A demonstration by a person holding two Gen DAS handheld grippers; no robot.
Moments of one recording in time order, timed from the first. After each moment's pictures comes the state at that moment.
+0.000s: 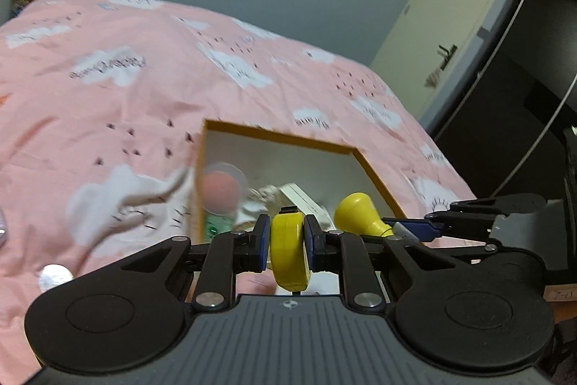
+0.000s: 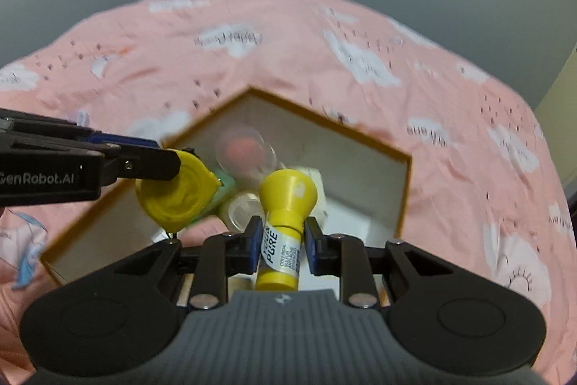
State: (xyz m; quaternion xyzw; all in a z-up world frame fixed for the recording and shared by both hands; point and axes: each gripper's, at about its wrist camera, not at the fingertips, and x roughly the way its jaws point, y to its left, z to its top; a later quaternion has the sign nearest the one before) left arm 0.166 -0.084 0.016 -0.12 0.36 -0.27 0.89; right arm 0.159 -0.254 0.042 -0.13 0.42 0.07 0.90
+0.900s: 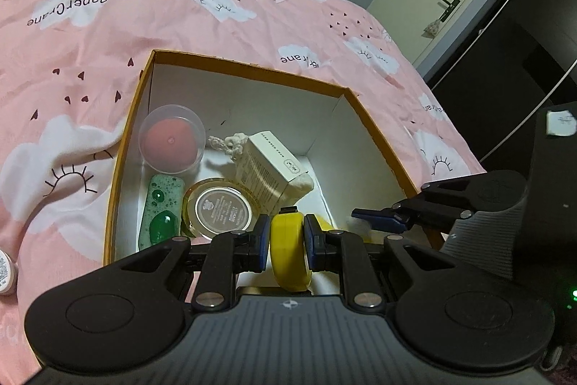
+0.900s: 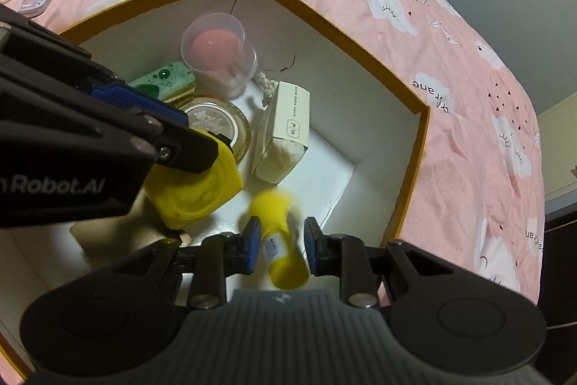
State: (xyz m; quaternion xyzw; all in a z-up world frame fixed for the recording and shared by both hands) left arm 0.194 -0.131 -0.015 -0.11 0.44 -0.29 0.84; right arm 0.196 -0.259 -0.020 -0.26 0.51 0.06 0.82
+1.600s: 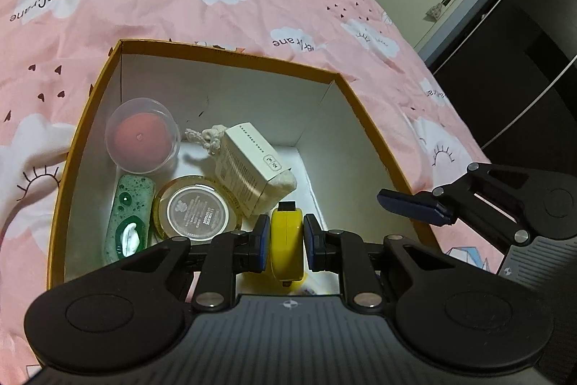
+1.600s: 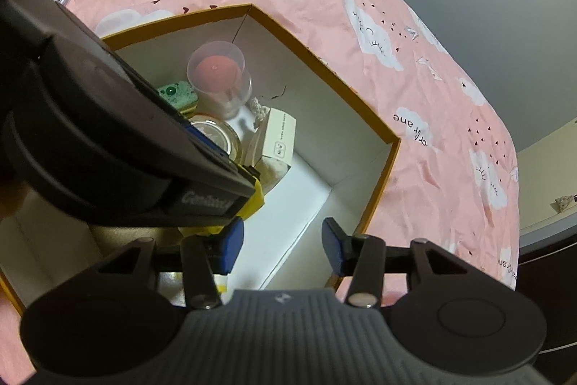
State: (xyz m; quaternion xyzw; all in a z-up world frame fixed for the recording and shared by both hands) left arm 0.207 -0.159 -0.021 -0.10 0.47 -0.29 0.83; right arm 0.175 -0.253 0.003 -0.31 0.46 0.07 0.83
